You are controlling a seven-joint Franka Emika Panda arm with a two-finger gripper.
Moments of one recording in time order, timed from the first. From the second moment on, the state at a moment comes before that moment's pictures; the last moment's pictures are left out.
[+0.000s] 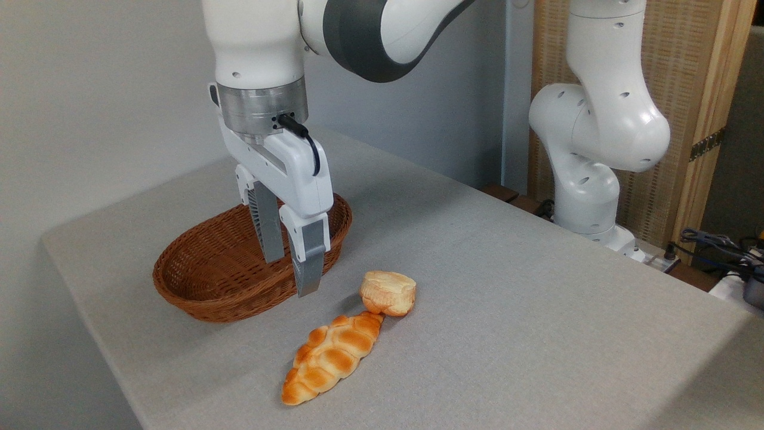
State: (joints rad) arm -0.11 0.01 0.06 -1.80 -0.06 1.91 0.82
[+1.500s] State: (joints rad) arm -0.11 -0.04 0.07 -2.03 -0.06 1.78 0.82
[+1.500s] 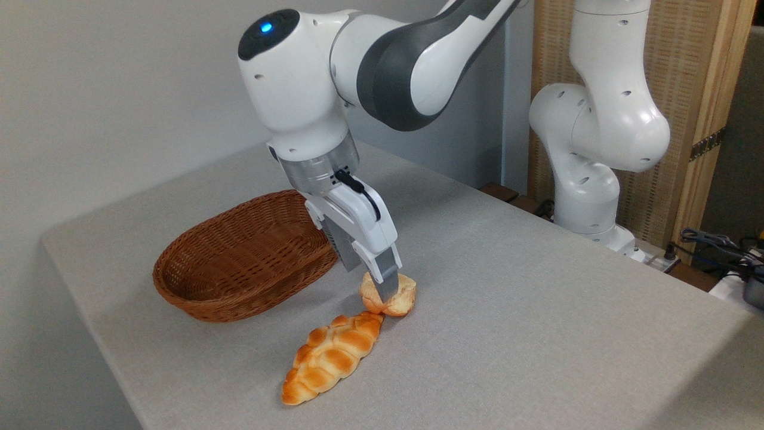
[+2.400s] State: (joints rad) arm -0.12 -0.04 0.06 -2.08 -0.06 1.78 0.86
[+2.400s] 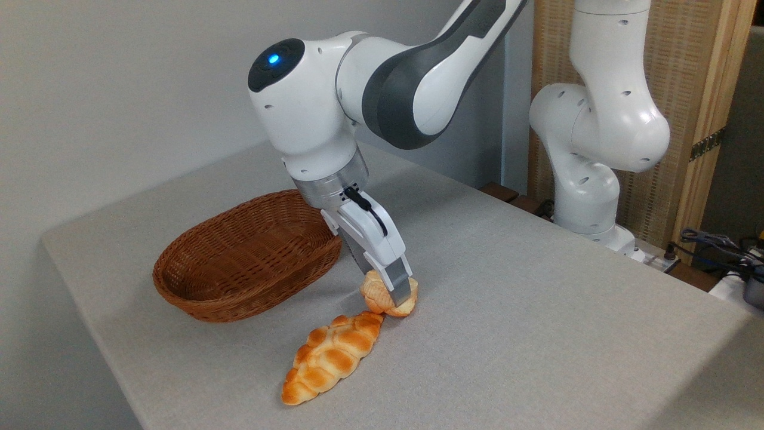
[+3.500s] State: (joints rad) arm -0.13 -0.07 0.06 -1.95 -0.11 1.78 0.86
